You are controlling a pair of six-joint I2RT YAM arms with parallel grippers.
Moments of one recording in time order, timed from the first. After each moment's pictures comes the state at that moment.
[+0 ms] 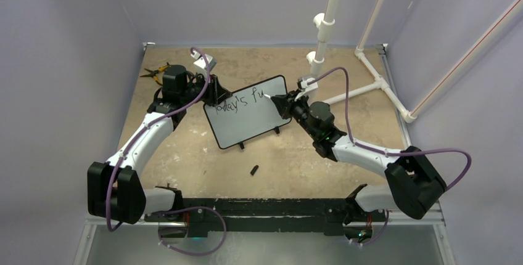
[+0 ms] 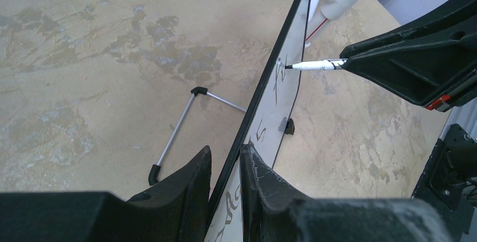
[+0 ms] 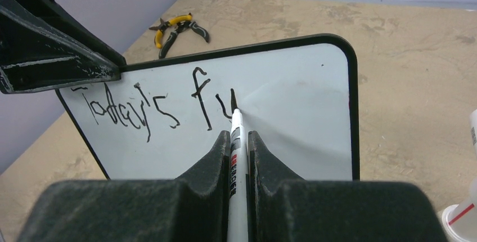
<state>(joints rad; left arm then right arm) -0.20 1.28 0.93 -0.05 0.63 -0.10 0.67 1.33 0.62 0.71 0.09 0.34</state>
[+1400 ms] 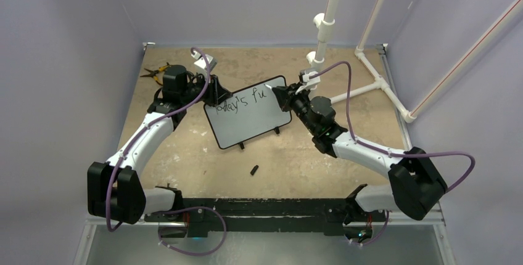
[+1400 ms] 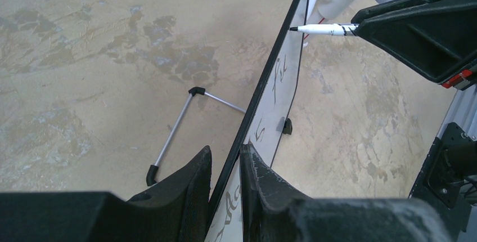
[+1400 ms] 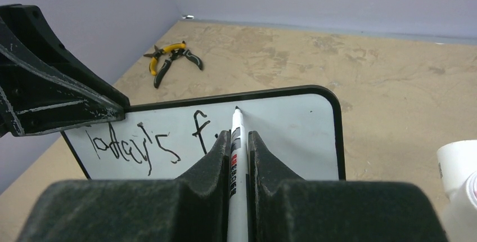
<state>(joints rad) -0.20 1.28 0.93 -0.05 0.63 -0.10 0.67 1.33 0.69 0.69 0.14 0.31</state>
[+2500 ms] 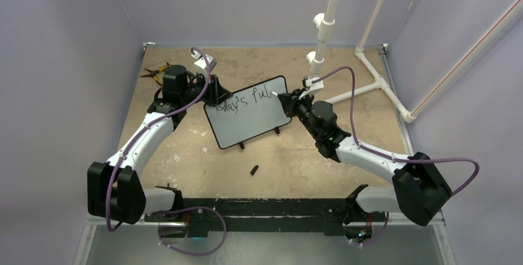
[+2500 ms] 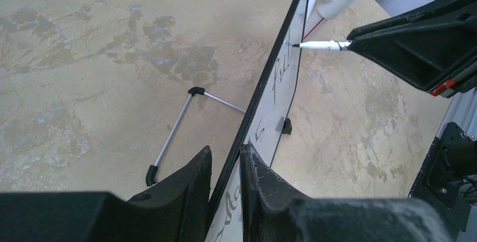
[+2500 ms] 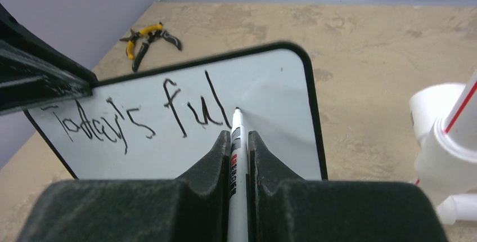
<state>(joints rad) -0.20 1.28 0.93 -0.05 0.63 -0.10 0.67 1.27 0.61 0.62 0.19 0.34</state>
